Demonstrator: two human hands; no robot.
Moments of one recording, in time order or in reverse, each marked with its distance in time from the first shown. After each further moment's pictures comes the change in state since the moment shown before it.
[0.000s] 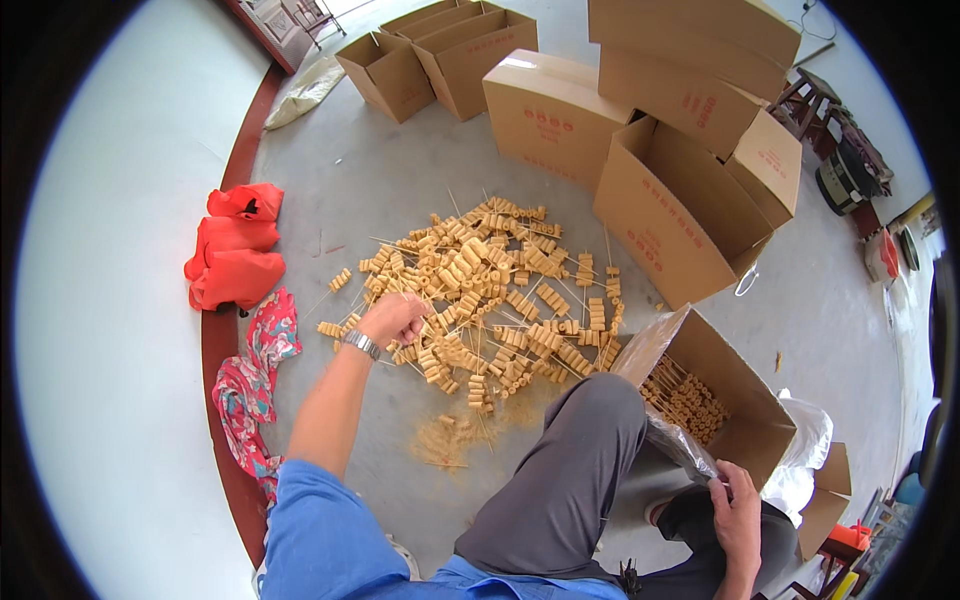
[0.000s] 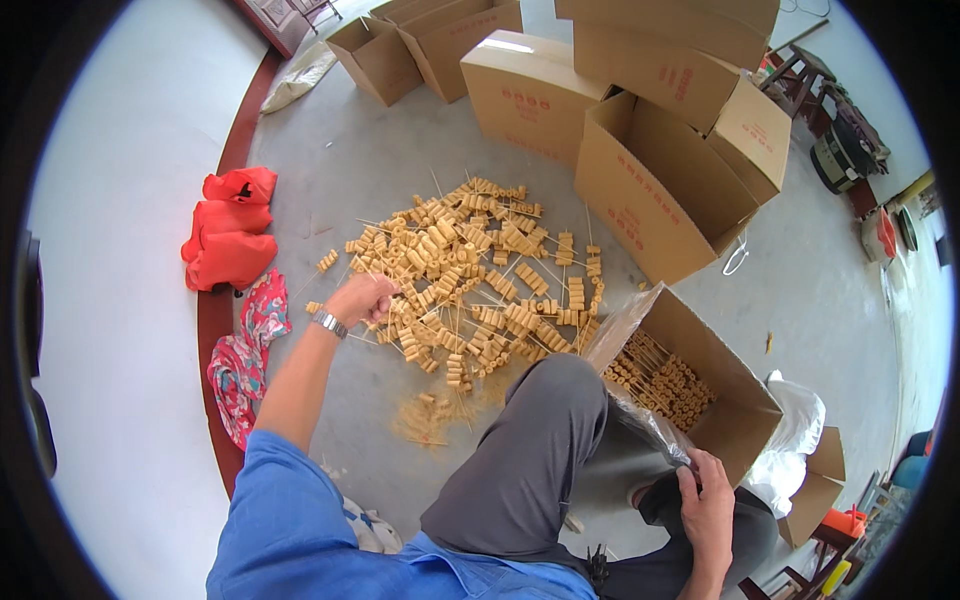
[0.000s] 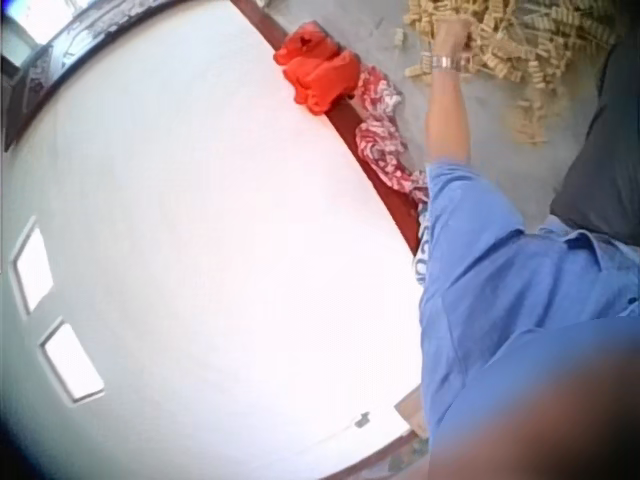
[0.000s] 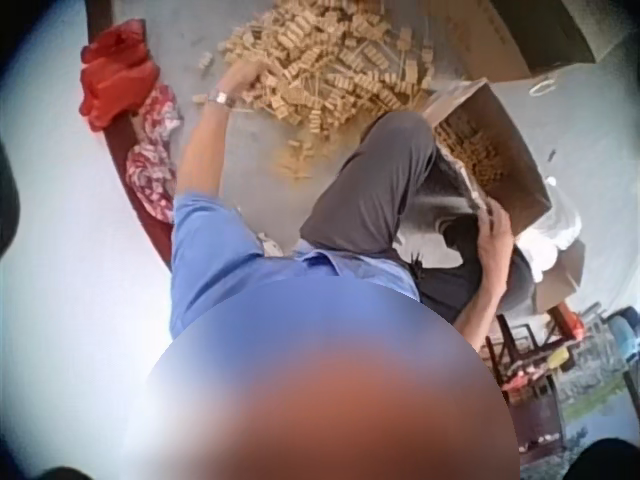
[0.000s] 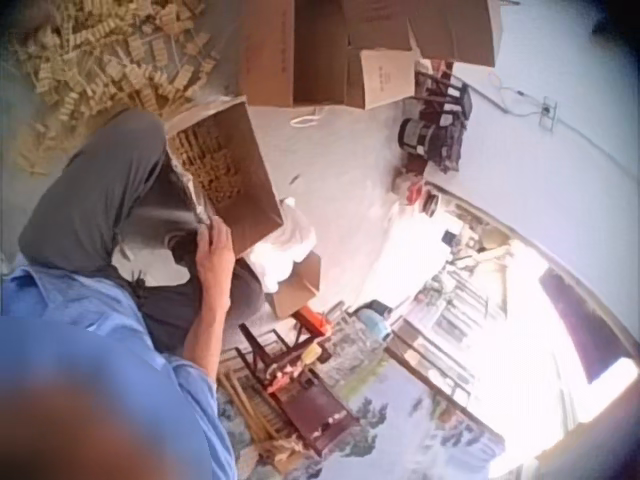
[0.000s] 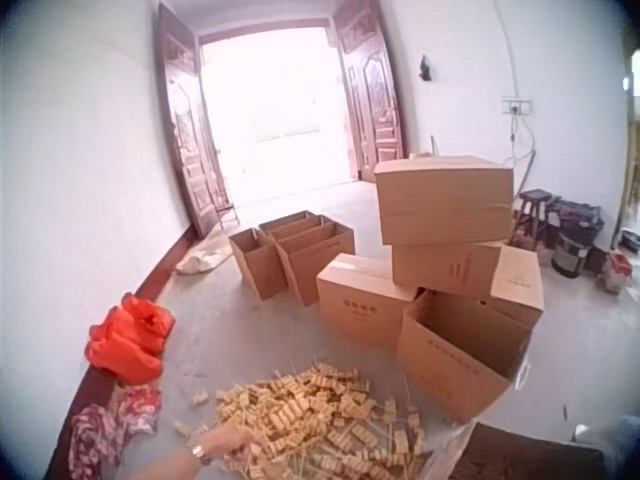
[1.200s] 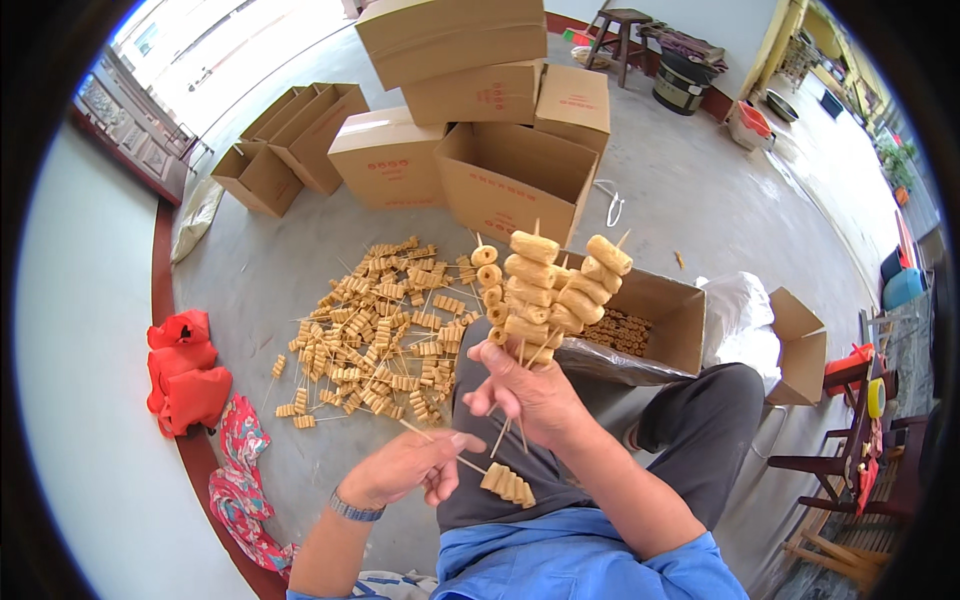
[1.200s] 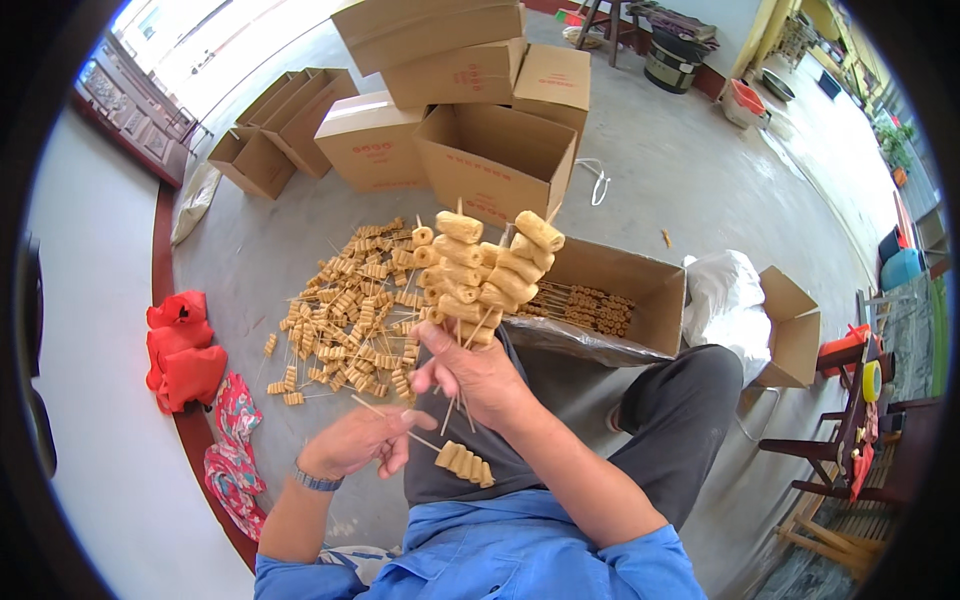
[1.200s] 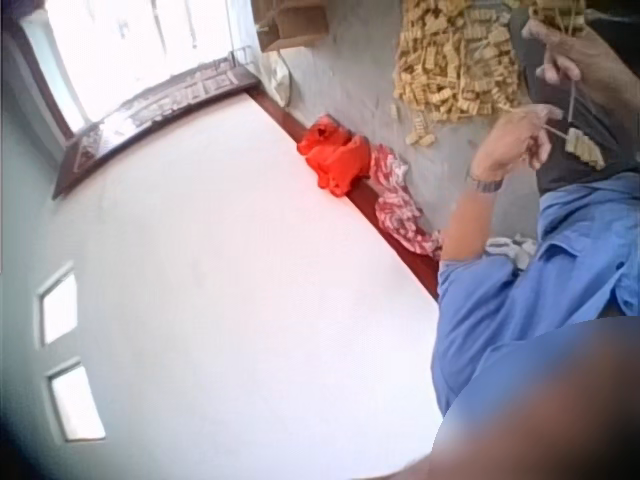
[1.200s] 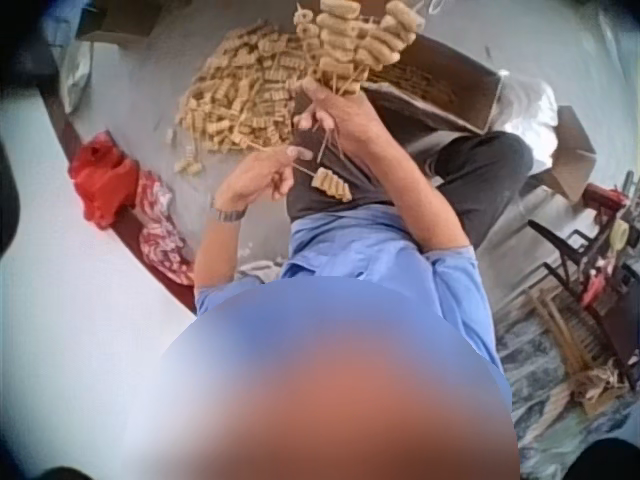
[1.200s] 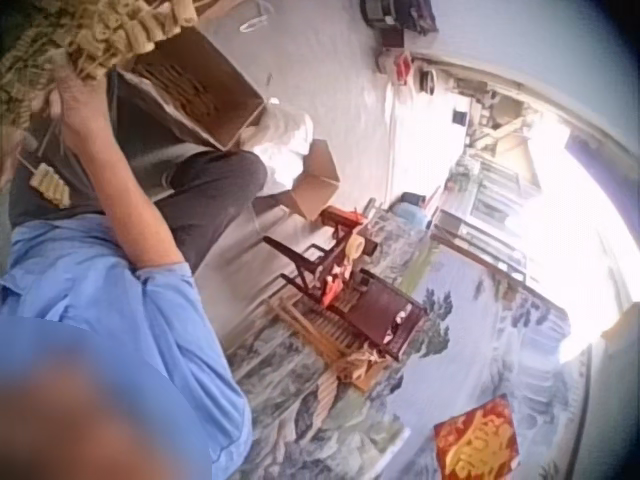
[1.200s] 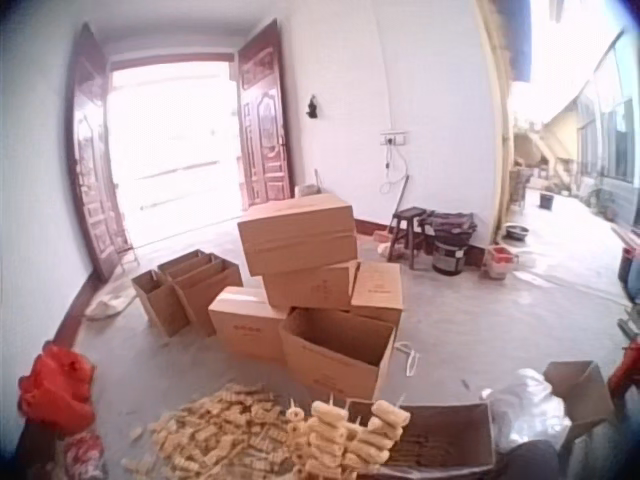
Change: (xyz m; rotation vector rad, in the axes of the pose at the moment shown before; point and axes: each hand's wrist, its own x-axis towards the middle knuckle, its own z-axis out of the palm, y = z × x) left_hand -0.267 0.051 0.142 0.041 -0.787 0.016; right_hand -0.019 -0.144 0.074 1.567 -0.379 -0.116
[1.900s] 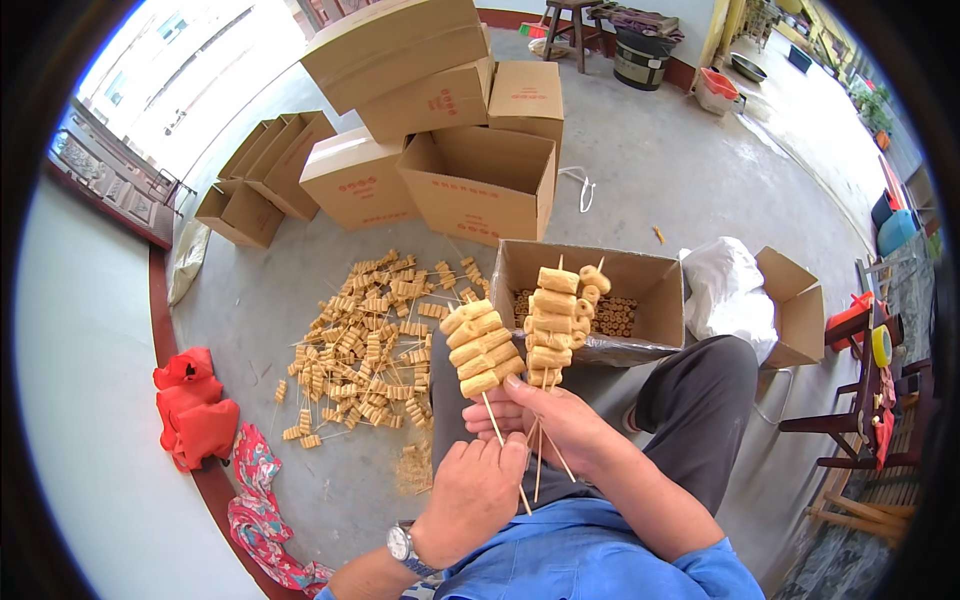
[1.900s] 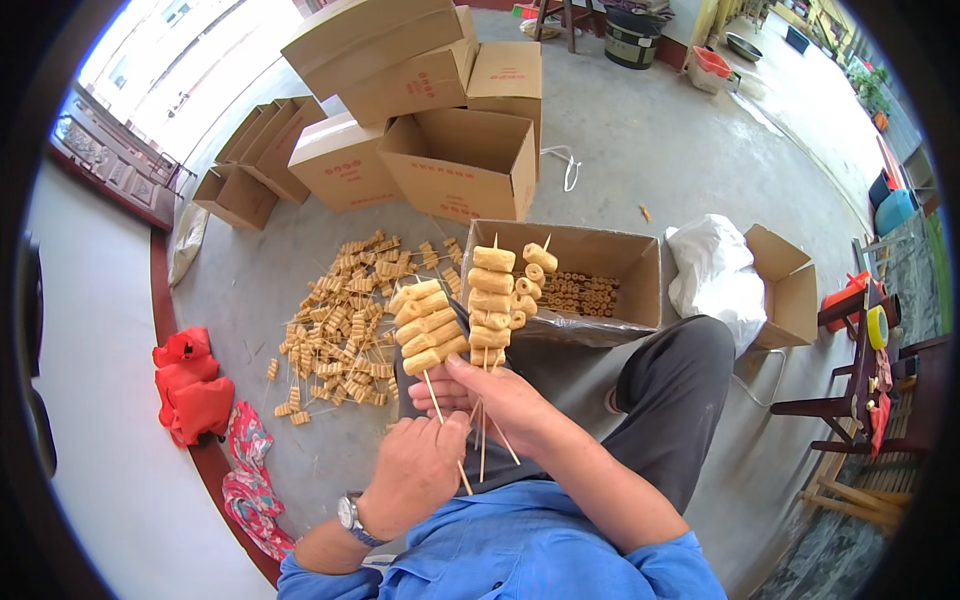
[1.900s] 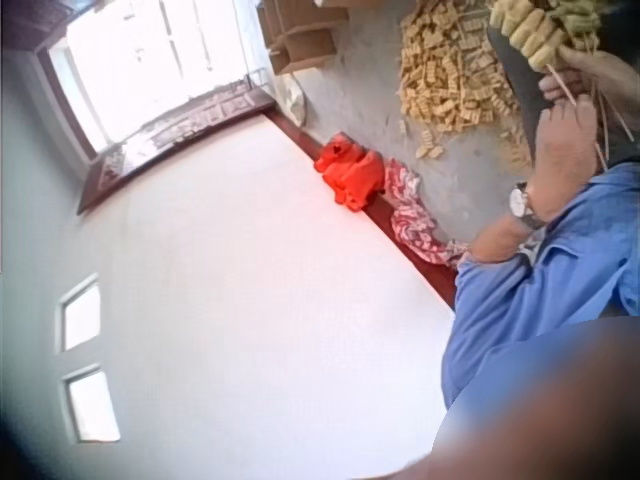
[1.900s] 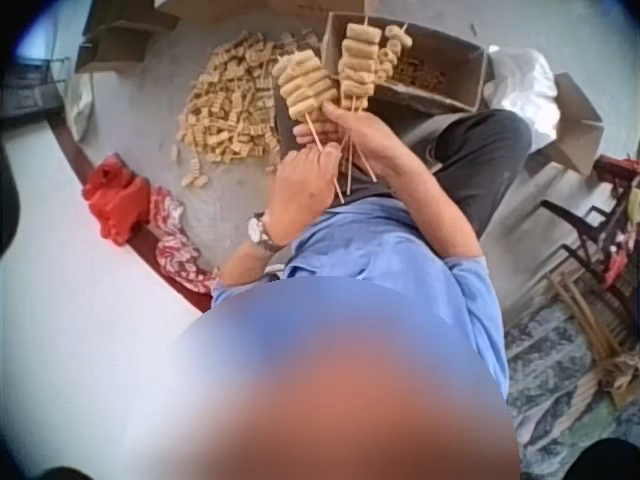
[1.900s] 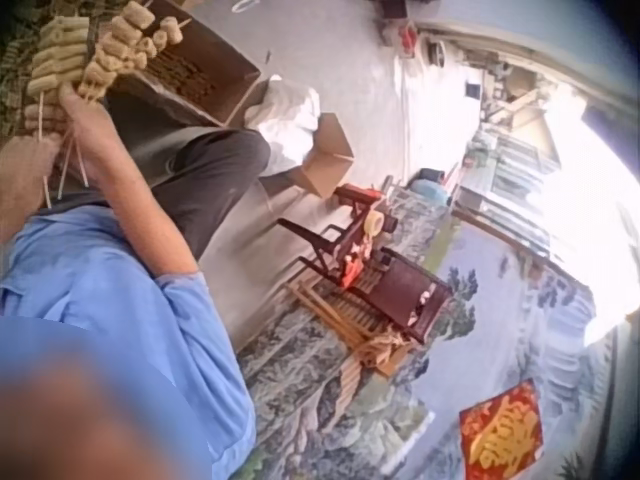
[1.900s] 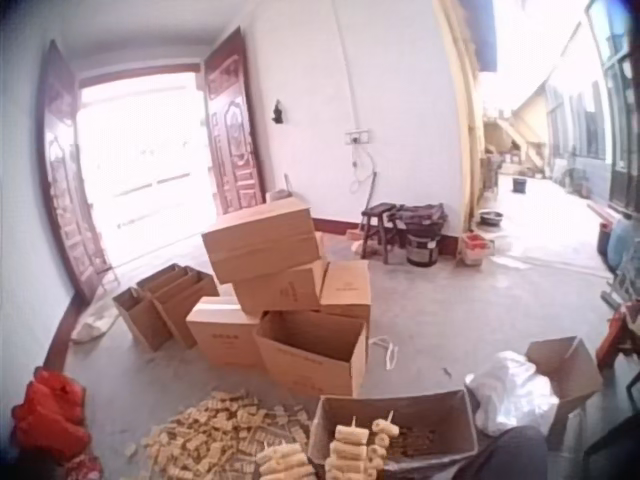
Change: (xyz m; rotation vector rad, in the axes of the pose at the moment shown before) left_hand 0.028 0.003 0.119 1.473 0.584 0.855; right_hand -0.069 -0.020 -0.036 0.147 0.020 0.280
